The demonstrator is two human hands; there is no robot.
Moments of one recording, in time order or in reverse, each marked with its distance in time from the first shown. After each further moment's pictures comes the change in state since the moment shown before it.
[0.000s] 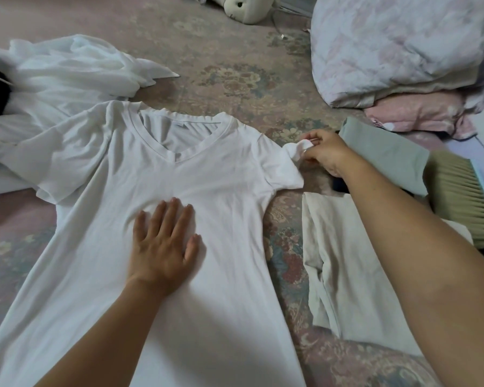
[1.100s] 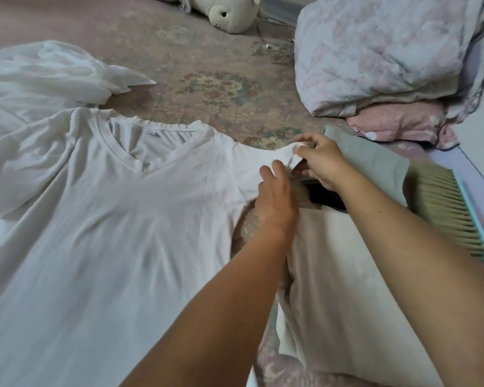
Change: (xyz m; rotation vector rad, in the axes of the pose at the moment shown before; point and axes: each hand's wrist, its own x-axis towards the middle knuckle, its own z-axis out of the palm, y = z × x) left_hand 0.127 0.233 -0.026 -0.646 -0.044 -0.174; right_hand -0.003 0.007 -0.030 0.184 0.057 -0.008
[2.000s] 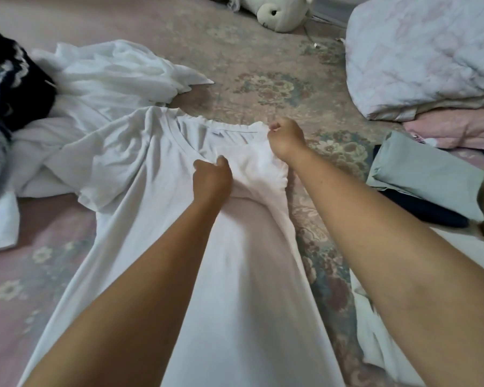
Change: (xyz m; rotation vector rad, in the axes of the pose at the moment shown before) left_hand 0.055 -0.174 -0.143 -0.549 0.108 -0.608; right_hand 0.016 -0.056 0.189 -0.467 -0.001 -0.118
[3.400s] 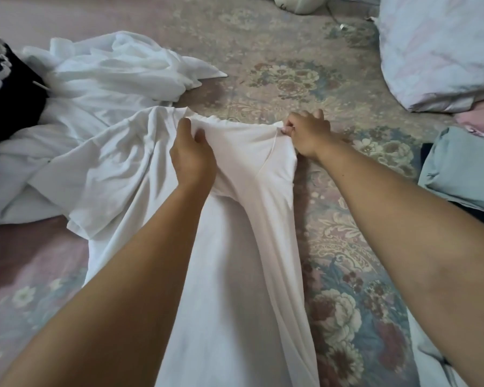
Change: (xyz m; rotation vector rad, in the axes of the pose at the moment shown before) left_hand 0.064 0.020 -0.023 0.136 0.351 0.424; right_hand 0.089 0.036 0.023 -0.618 -0.076 -0.268
